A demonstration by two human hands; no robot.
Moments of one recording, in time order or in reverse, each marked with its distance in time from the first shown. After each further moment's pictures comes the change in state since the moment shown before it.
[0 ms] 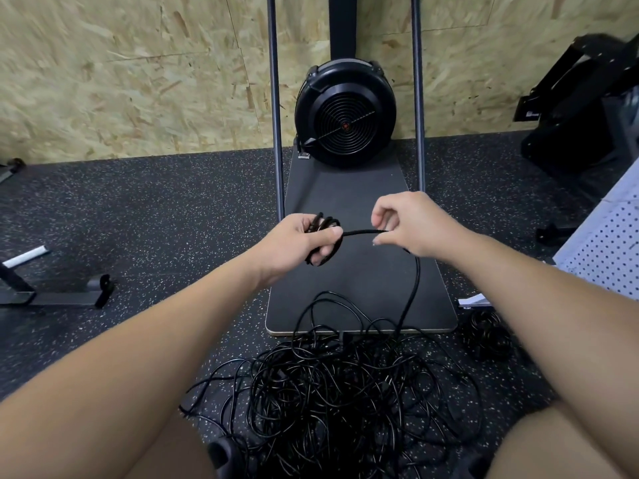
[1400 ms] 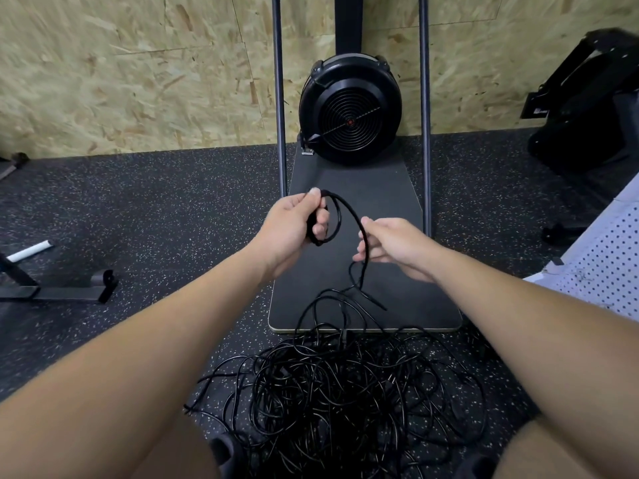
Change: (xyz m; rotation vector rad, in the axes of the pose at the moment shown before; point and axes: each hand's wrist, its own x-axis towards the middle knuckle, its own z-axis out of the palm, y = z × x) left_hand 0.013 0.005 -0.005 -0.420 0.307 -0.021; right_hand 0.010 -0.006 0.066 0.857 -0.099 0.451
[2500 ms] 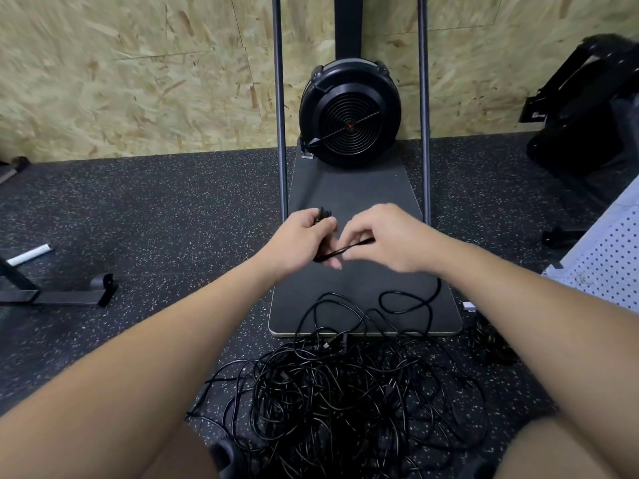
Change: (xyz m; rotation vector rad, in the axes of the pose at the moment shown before) left_hand 0.001 -0.009 -0.001 0.525 -0.058 0.009; right_hand -0.037 -0.053 -0.001 -0.835 -0.180 -0.588
